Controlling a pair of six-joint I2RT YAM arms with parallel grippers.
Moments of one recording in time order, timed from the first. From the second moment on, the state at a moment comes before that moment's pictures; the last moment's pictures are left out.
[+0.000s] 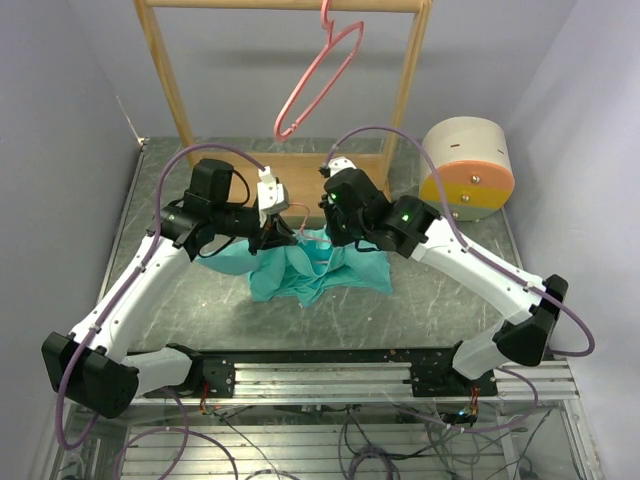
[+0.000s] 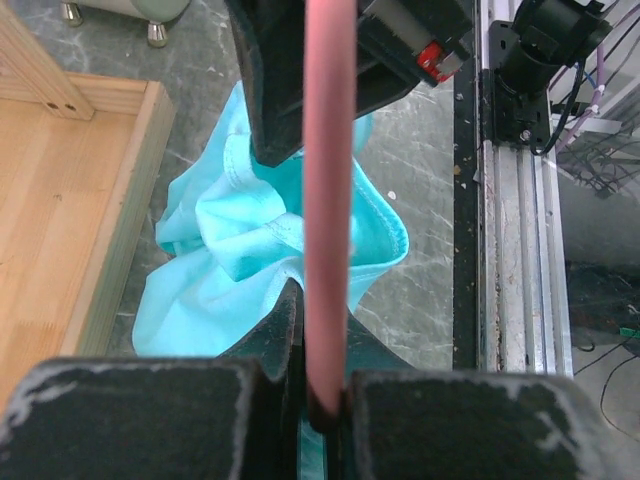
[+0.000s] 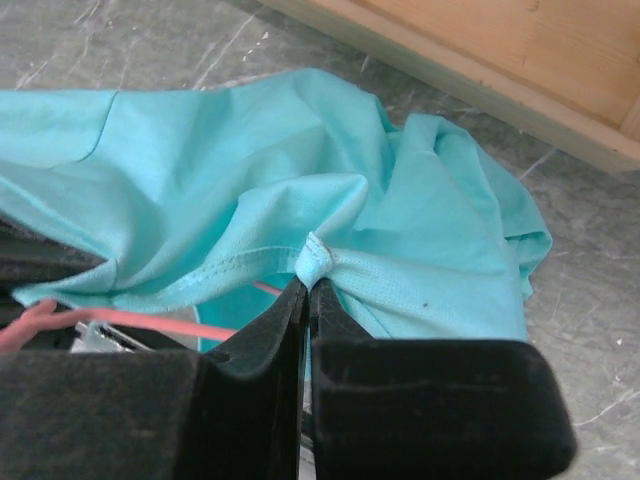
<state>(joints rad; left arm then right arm) -0.42 1.19 1.18 -0.62 0.94 0.53 0.94 1.51 1.59 -0.85 0.28 0.38</state>
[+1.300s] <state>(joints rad) -0.34 1.22 1.17 -0.71 1.15 0.59 0.98 1.38 1.52 -0.82 0.11 0.20</state>
